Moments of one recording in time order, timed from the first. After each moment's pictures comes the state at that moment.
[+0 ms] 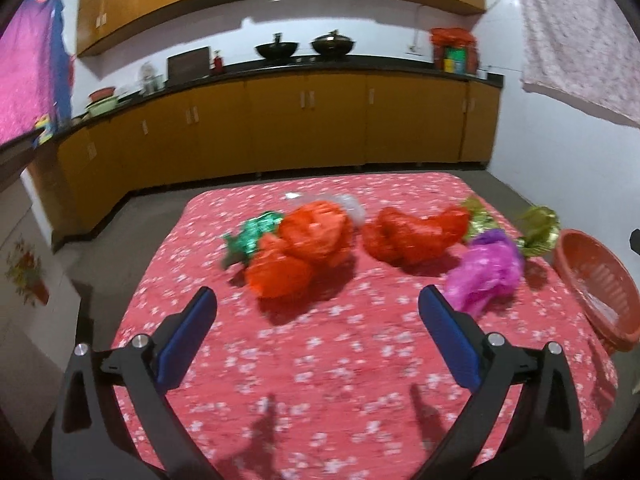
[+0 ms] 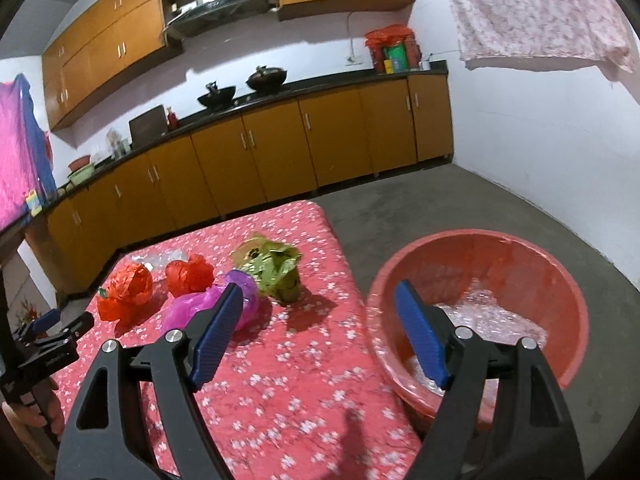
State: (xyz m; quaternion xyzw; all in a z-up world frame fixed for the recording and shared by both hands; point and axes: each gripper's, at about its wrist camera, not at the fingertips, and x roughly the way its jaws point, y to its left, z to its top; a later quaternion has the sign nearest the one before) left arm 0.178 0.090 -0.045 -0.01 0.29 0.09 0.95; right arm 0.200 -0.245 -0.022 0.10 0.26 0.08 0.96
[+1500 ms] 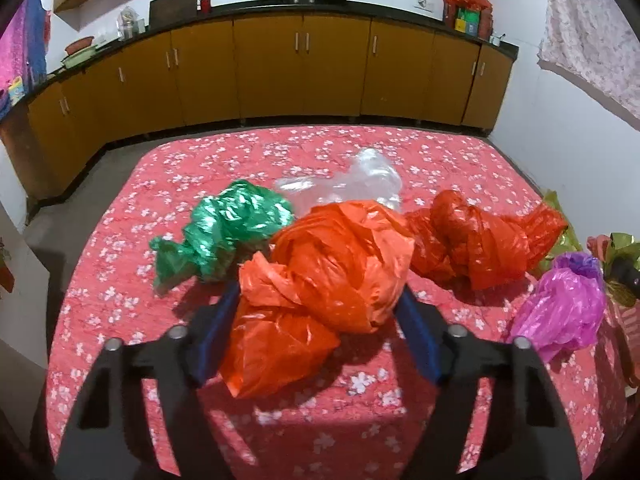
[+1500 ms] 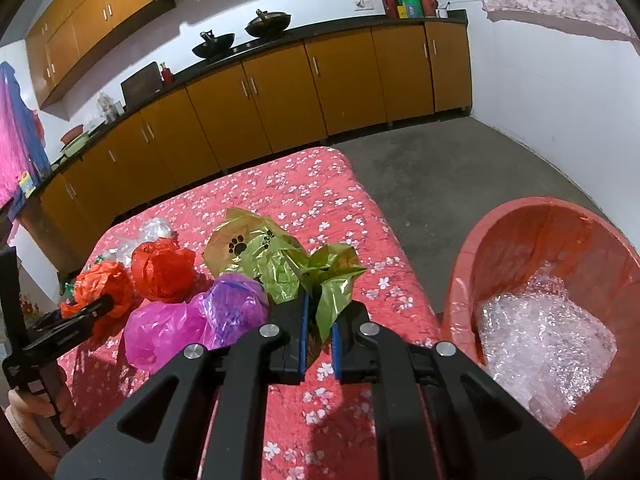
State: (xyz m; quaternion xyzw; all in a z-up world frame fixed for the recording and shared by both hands) left arm 0.300 0.130 -0.100 -0.04 0.39 0.05 0.92; right arm 0.288 -0.216 -0.064 0.10 0.35 0.10 0.93
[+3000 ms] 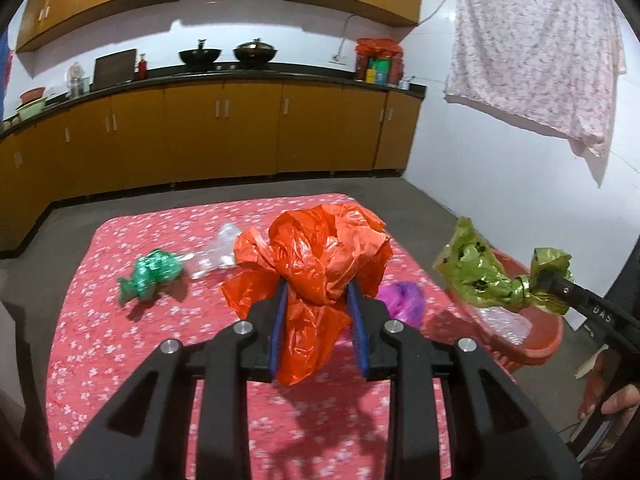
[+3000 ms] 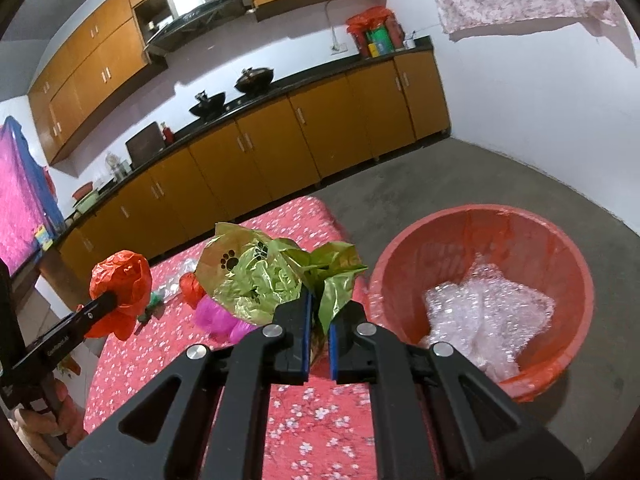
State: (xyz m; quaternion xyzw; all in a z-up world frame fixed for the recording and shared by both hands) left arm 0.196 0.025 -0.001 -0.04 0.28 -0.08 0.96; right arm 0.180 -0.288 -0.010 0.16 0.27 0.07 0.95
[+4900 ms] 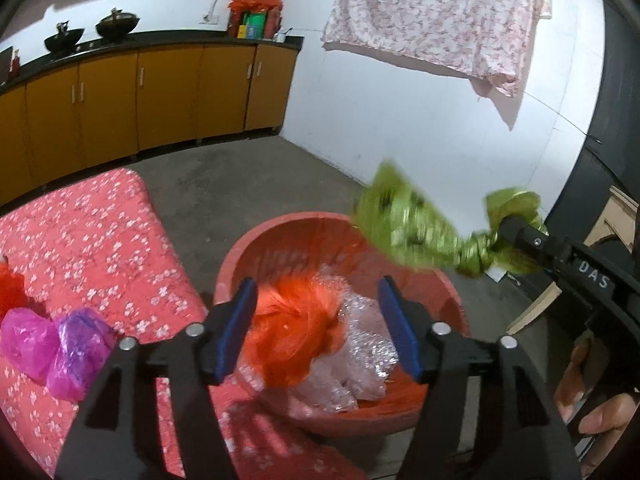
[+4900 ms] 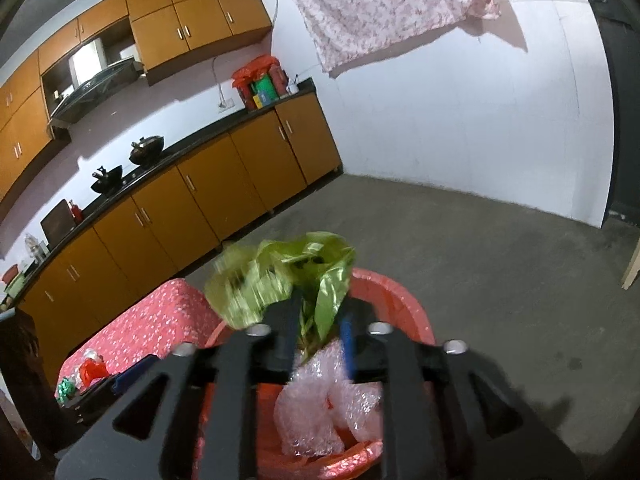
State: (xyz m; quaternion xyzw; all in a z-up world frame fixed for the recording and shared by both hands) left arm 0.277 -0.209 -0.063 -0.02 0.34 -0.27 0.90; right arm 0.176 -0.425 -0.027 0.22 0.22 -0.11 0.94
